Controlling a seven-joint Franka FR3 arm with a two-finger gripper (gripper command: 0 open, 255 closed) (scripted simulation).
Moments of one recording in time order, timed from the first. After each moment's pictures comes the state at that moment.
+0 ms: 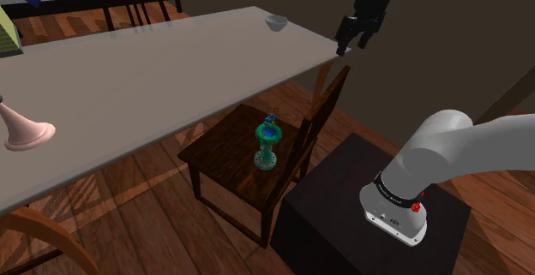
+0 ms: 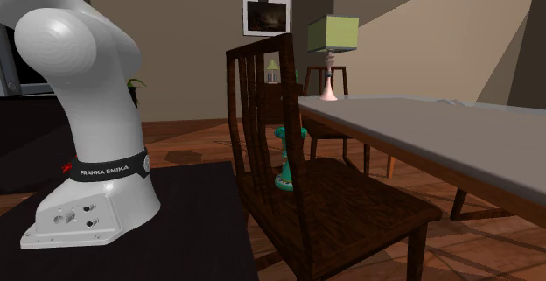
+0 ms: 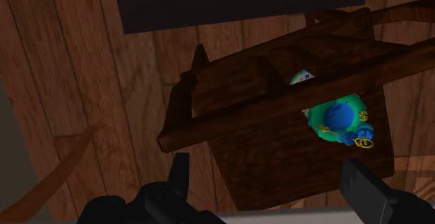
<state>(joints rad) -0.02 -0.81 0.00 -2.34 -0.05 1.60 0.15</state>
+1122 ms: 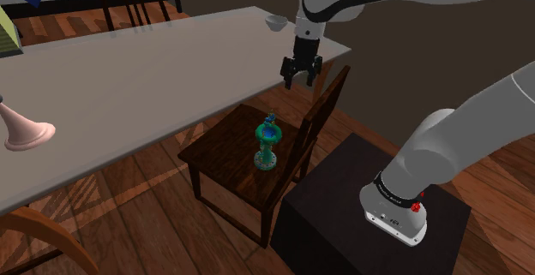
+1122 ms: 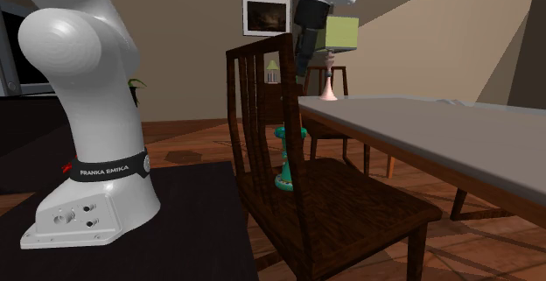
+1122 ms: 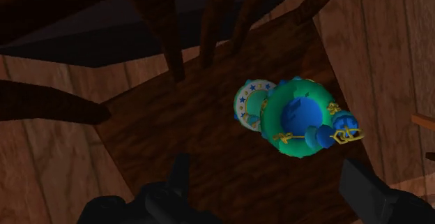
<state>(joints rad) 0.03 -0.30 -0.01 -2.32 0.18 1.87 0.22</state>
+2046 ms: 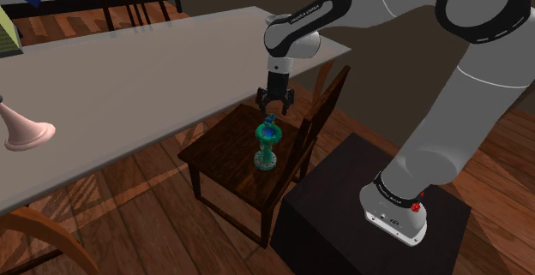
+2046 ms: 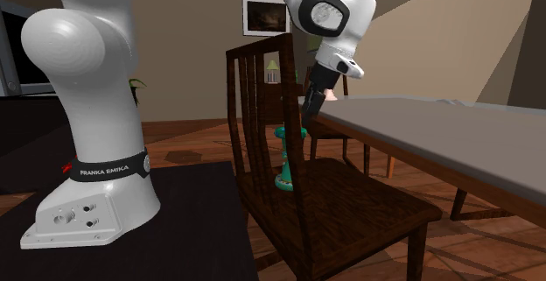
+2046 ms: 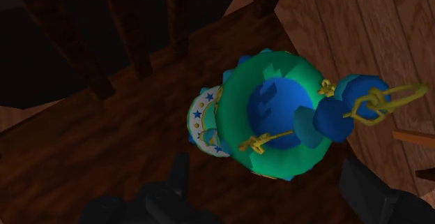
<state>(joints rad) 0.07 0.10 0.01 -2.22 0.38 2.02 0.18</state>
